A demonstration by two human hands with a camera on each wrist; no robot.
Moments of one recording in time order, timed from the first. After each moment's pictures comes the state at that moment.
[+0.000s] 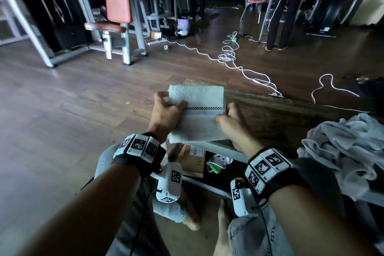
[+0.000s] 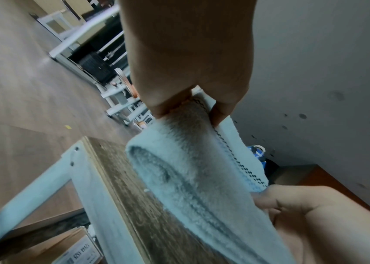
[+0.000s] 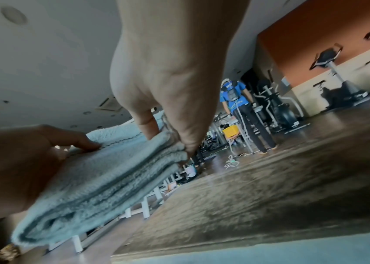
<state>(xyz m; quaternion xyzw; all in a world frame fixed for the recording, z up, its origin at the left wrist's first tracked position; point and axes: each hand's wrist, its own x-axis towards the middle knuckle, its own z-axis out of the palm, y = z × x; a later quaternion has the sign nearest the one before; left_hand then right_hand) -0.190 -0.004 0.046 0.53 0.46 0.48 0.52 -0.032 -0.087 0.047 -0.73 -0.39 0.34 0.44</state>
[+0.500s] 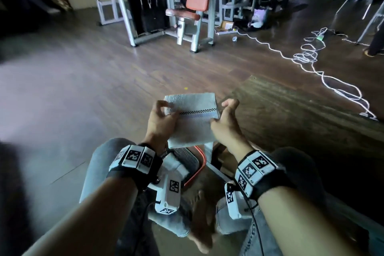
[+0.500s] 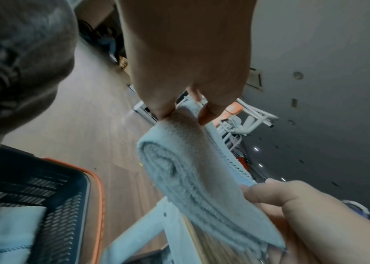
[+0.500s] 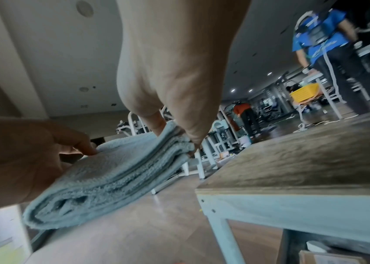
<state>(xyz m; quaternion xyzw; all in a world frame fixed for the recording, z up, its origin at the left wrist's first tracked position) -0.320 -0.023 0.011 0.44 0.62 0.53 0.38 -0.149 -0.033 0.024 -0.63 -0.56 0.34 0.41</state>
